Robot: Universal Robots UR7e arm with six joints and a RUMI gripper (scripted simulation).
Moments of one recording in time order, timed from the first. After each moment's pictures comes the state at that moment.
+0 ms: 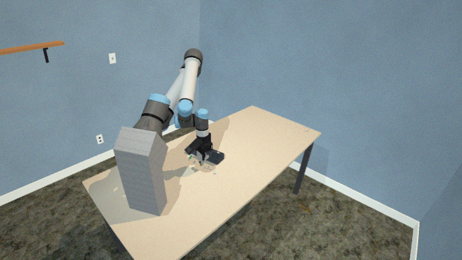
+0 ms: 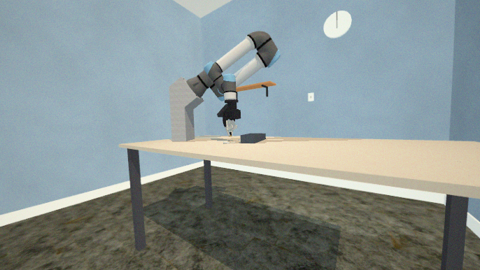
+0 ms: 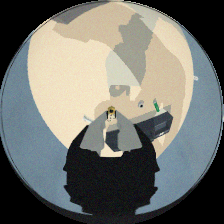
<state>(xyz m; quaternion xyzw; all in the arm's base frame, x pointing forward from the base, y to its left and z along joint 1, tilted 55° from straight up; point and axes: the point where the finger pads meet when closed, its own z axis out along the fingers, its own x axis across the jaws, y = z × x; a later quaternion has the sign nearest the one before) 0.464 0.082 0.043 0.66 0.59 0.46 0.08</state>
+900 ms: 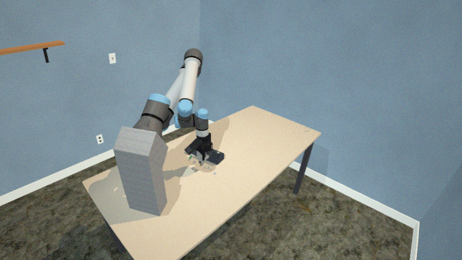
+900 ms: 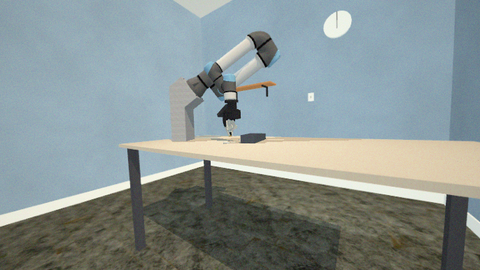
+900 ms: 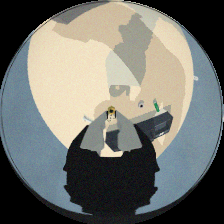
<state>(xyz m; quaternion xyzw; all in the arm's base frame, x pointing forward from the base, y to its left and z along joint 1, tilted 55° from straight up) 0.464 0.082 0.043 0.66 0.59 0.46 0.08</state>
